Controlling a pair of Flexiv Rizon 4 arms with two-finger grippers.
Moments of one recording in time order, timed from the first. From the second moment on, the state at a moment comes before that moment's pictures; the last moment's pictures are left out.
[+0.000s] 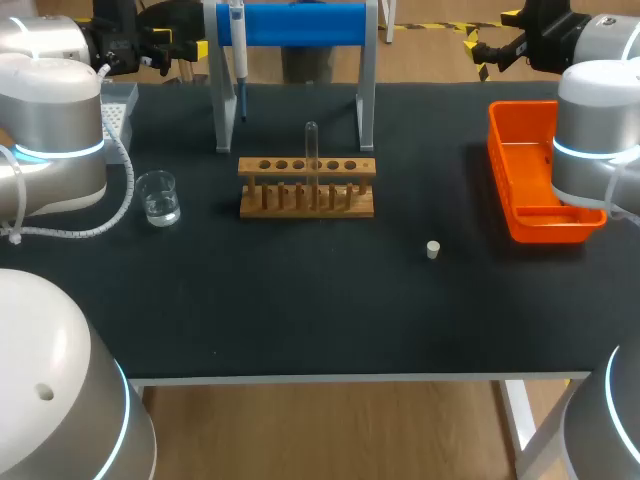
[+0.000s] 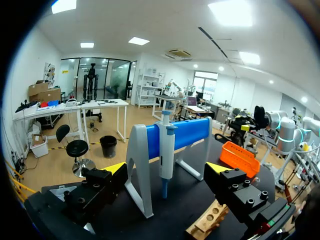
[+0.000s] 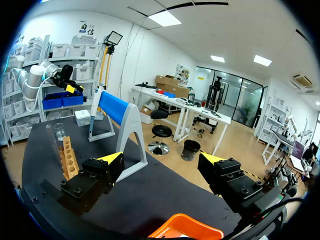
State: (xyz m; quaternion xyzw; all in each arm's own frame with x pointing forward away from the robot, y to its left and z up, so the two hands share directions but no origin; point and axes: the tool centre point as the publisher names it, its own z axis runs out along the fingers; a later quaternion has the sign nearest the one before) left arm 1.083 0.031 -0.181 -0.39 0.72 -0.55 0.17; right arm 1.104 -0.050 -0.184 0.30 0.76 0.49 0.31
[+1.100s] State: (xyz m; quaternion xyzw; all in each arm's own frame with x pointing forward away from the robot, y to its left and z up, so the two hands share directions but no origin) left arm 1.083 0.031 -0.181 -0.39 0.72 -0.55 0.17; right arm 1.057 -0.015 -0.194 0.25 0.78 0.51 0.26
